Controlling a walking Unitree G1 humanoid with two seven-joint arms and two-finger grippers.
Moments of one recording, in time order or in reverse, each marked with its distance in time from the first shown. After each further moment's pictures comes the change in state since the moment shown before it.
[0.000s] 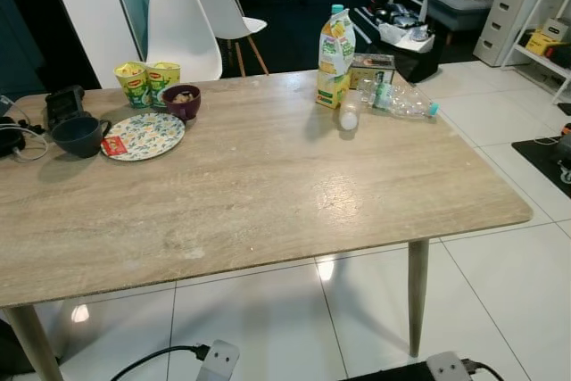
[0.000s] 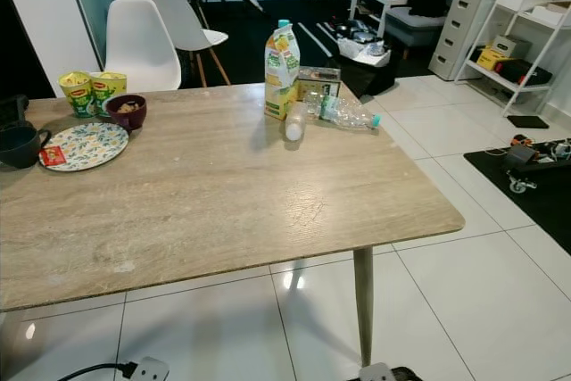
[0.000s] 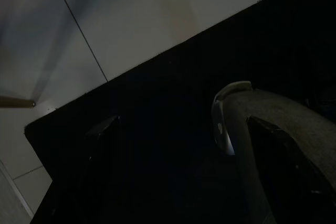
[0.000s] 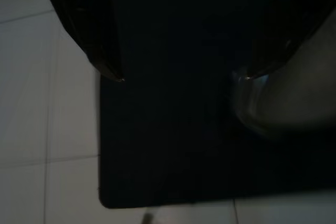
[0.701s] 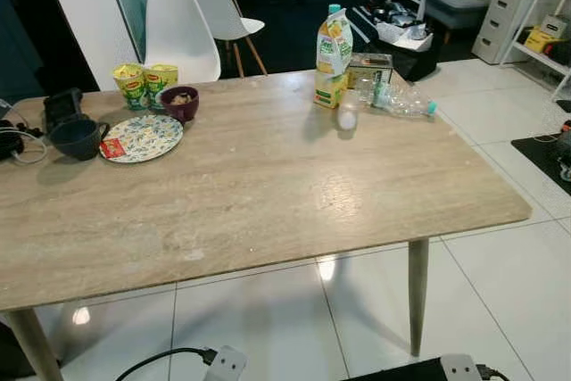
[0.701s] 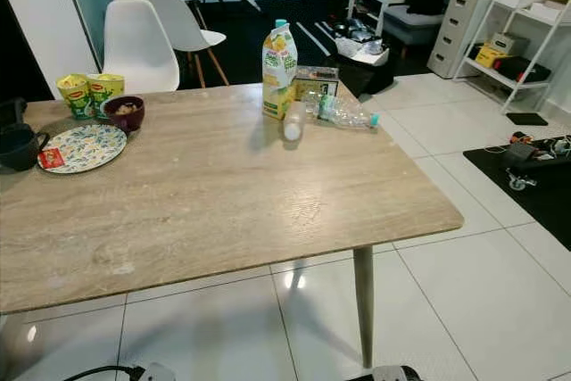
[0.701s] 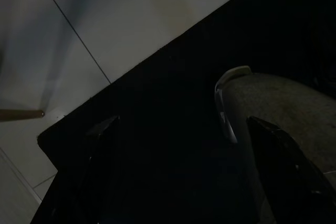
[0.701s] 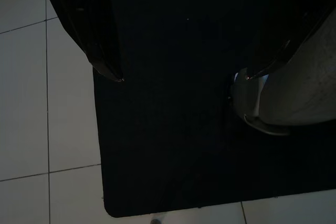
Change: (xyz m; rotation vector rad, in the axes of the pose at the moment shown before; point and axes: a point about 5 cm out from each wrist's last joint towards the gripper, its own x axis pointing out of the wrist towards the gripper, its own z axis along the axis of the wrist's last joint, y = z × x) left arm 0.000 -0.007 -0.005 0.117 0.025 -0.038; right arm -0.001 -0.004 -0.008 -0.065 0.031 -0.026
